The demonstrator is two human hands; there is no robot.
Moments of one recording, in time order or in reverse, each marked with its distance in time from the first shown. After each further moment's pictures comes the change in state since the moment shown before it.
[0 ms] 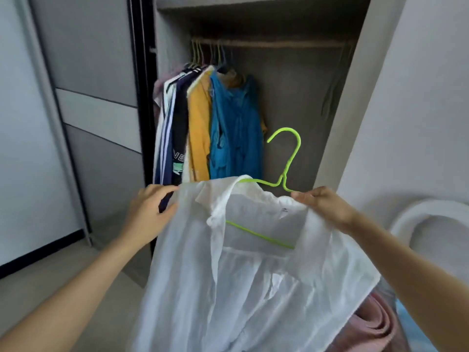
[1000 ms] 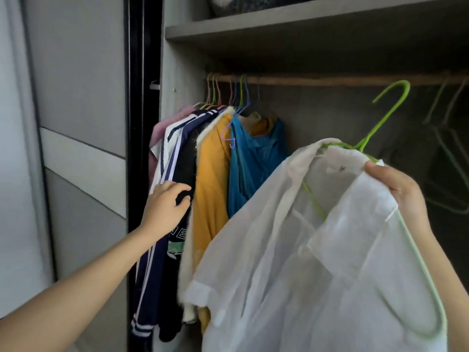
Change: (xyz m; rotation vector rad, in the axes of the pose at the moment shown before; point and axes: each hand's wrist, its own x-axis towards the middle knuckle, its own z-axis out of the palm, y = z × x) left_hand 0.305 -0.137 0.106 0.033 0.156 -0.014; right_hand 0.241 -0.095 -0.006 0.661 0.392 -0.299
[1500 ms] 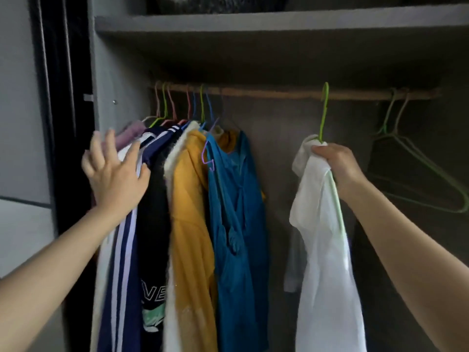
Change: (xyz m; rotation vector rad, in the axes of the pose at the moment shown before) left_hand 0.172 -0.059 0.014 0.193 0.282 0.251; right_hand 0.111 0.019 0.077 -0.286 0.291 -0.067
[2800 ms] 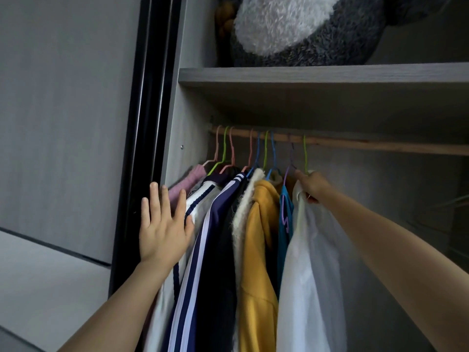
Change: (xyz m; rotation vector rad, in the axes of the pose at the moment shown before) left_hand 0.028 -0.087 0.073 0.305 0.095 0.107; right_hand 0.158 0.033 0.193 -0.744 -0.013 -0.023
